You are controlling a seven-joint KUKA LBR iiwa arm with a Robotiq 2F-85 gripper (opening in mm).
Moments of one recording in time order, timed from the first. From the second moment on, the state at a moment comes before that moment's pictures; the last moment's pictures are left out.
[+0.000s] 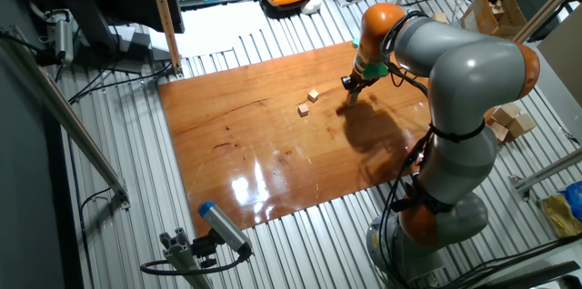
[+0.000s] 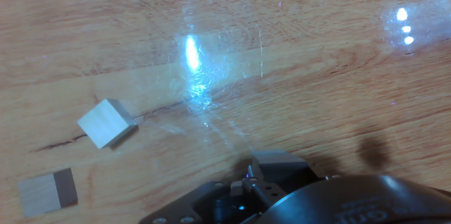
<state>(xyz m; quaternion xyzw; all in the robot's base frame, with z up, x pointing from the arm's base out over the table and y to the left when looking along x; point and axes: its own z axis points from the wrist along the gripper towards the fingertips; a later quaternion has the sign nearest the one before) 0.537 -0.055 0.100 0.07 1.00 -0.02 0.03</state>
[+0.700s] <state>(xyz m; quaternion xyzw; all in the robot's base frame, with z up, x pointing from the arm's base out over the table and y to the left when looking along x) 0.536 -0.056 0.099 0.07 1.00 -0.02 0.03</state>
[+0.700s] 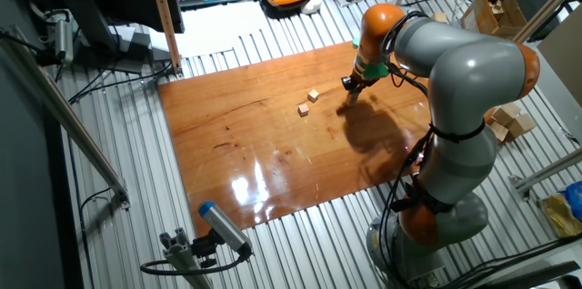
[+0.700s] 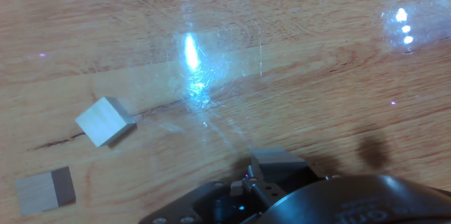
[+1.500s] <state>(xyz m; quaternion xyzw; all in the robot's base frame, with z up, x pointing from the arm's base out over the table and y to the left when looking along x) 0.534 -0.056 0.099 0.07 1.00 -0.02 0.03</state>
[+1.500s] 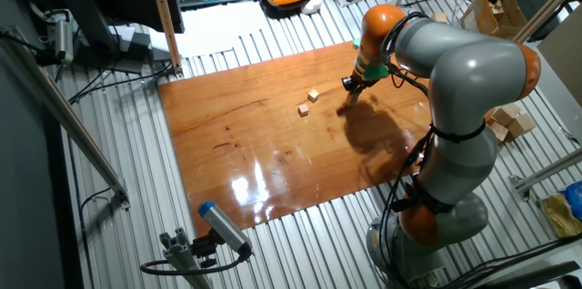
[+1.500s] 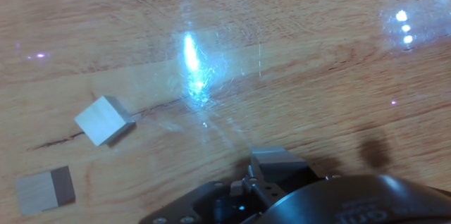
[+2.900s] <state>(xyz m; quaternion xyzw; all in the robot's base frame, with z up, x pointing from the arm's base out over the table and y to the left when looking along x) 0.537 -0.055 0.102 0.07 1.00 -0.02 0.03</state>
